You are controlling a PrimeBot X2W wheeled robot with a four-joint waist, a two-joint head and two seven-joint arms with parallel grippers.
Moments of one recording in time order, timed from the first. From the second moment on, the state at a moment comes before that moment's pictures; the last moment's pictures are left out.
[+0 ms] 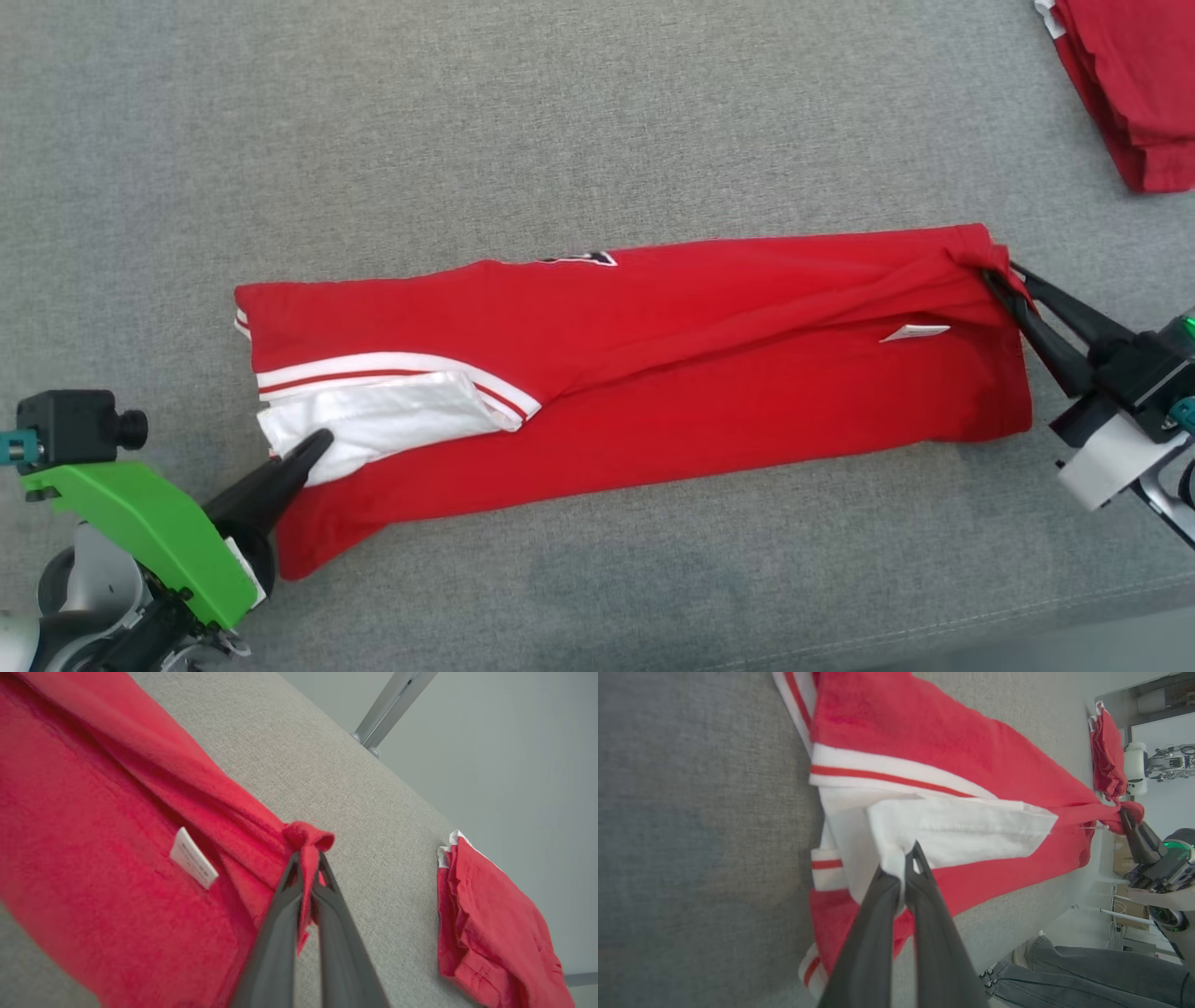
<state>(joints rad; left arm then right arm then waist) -0.06 0.64 -0.25 -0.35 -1.29 0.18 0.52 -0.35 -0.75 0.42 0.06 0.16 0.13 -0.24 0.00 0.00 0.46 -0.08</state>
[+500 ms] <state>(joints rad) -0.14 0.66 -0.21 -0.33 -1.14 0.22 0.41 -0.19 -0.70 0.27 0.03 0.36 0.13 -0.24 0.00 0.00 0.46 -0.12</state>
